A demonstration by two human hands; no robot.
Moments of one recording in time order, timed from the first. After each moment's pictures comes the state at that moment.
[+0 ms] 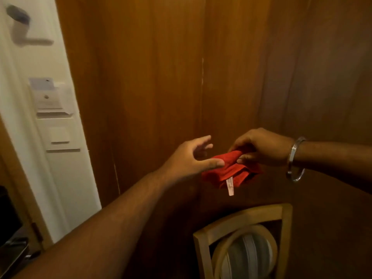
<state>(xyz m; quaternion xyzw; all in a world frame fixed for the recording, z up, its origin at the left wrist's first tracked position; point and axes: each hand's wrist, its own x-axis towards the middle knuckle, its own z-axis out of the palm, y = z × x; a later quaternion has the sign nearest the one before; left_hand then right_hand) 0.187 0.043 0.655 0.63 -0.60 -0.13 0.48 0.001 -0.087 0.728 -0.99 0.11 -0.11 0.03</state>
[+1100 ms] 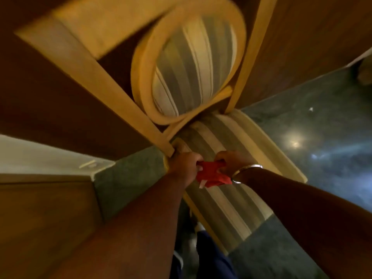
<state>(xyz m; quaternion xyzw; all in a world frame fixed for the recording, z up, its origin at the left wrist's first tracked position) -0.001 0.001 0.101 0.73 -0.51 -0.45 0.04 -0.160 -0.082 0.098 -0.81 0.43 0.20 0.34</state>
